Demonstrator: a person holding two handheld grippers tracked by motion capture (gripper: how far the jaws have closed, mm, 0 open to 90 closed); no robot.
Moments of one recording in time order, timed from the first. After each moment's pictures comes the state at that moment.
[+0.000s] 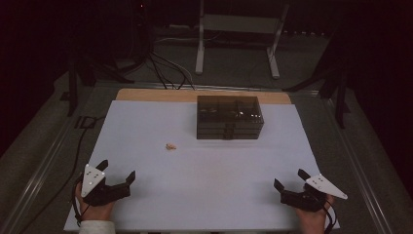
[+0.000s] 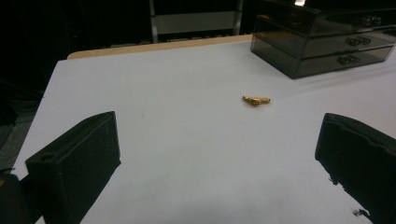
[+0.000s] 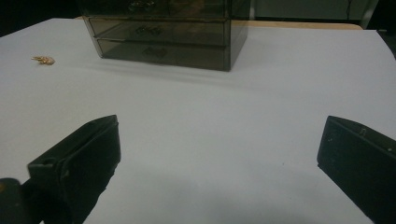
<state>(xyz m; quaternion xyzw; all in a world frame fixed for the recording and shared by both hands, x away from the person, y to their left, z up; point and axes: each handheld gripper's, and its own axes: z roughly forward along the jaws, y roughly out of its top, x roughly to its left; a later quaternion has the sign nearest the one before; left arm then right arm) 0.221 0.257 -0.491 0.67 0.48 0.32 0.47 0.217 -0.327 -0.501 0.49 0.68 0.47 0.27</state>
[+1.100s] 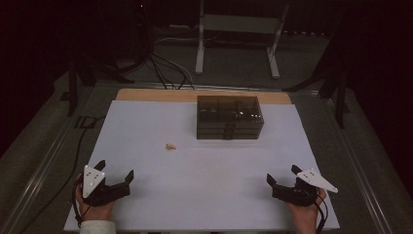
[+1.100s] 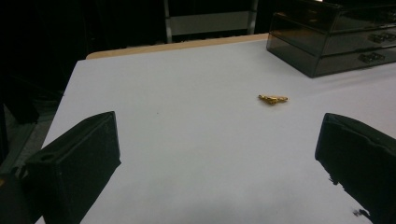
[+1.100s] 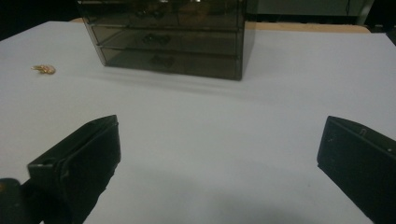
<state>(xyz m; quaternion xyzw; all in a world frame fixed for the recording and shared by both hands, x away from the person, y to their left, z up) 0.221 0.257 -0.496 0.66 0.49 0.34 0.45 0.227 -0.300 -0.488 0.50 0.68 0.46 0.27</state>
